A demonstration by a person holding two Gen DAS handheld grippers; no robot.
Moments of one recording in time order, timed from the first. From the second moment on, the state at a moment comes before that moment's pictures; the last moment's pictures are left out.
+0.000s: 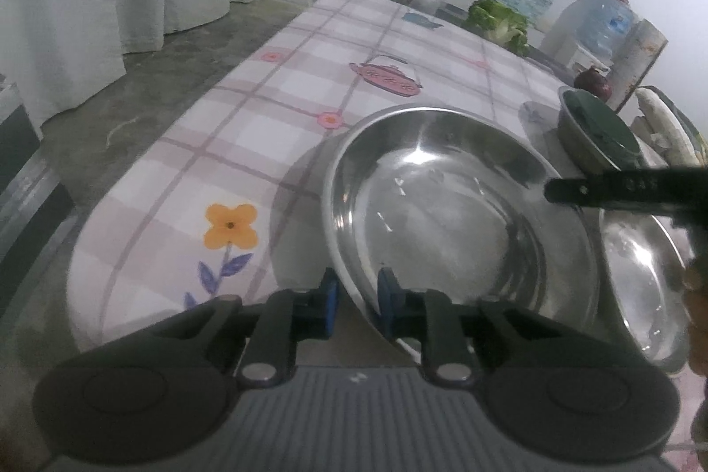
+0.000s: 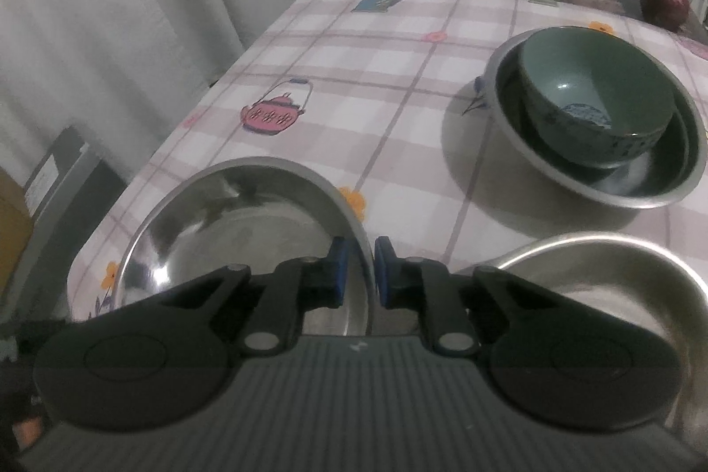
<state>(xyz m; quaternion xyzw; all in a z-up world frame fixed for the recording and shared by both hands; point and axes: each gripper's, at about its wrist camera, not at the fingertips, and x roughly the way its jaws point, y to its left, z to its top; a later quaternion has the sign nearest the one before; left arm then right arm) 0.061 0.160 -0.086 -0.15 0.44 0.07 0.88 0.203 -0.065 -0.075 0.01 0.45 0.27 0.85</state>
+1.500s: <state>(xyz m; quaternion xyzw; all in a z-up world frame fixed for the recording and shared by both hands) 0.028 0.155 -0.079 -0.05 0.48 0.05 0.87 0.074 -0.122 -0.085 0.11 0.48 0.28 0.82</state>
